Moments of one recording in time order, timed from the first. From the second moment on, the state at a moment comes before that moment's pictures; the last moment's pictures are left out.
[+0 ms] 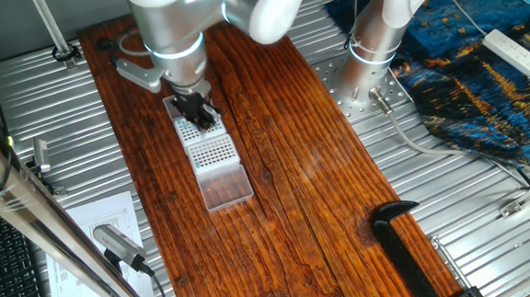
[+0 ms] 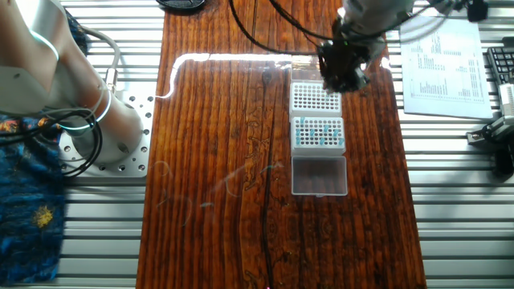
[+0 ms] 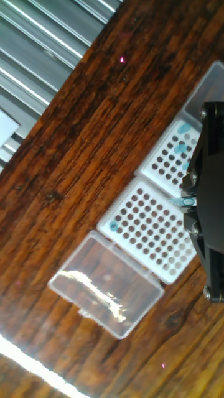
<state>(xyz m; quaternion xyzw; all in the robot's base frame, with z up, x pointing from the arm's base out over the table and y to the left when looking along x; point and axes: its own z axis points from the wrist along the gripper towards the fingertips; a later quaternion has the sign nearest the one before) 0.508 0.059 0.143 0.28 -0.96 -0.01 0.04</state>
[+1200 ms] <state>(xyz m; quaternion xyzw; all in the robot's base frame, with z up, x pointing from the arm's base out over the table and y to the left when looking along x) 0.505 0.074 0.148 0.27 -0.96 -0.04 0.03</state>
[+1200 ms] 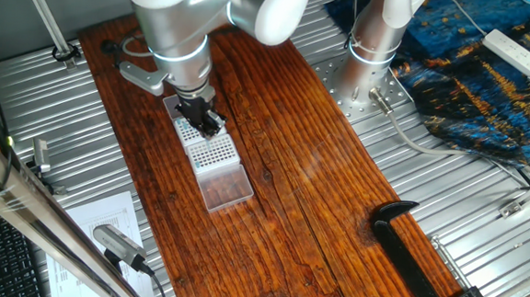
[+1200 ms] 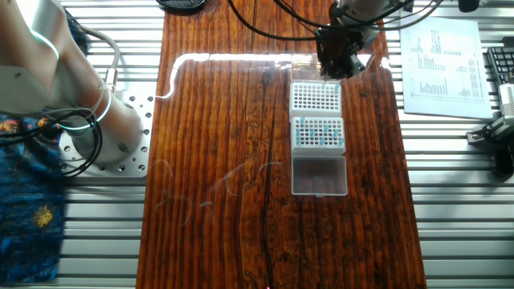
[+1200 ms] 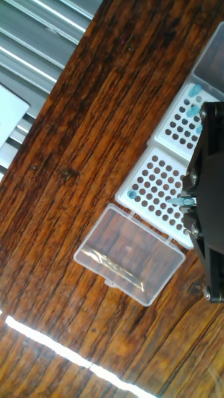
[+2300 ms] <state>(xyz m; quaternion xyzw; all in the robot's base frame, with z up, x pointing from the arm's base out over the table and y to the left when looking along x) 0.507 0.075 0.133 0.21 -0.98 -0.02 0.03</state>
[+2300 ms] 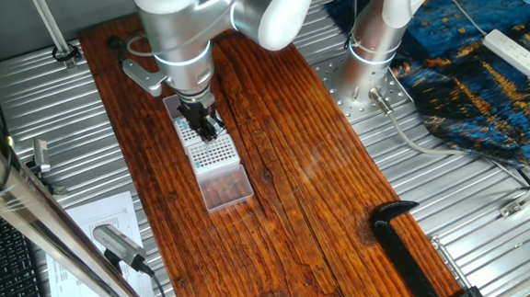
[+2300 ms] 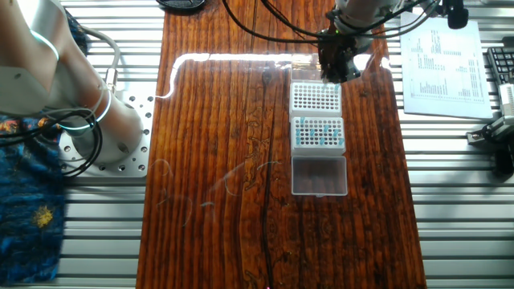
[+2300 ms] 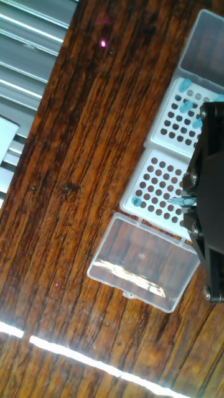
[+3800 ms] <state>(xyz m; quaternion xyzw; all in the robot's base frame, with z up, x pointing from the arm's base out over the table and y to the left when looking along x) 0.510 0.063 0.131 0.25 -0.97 -0.03 0.05</state>
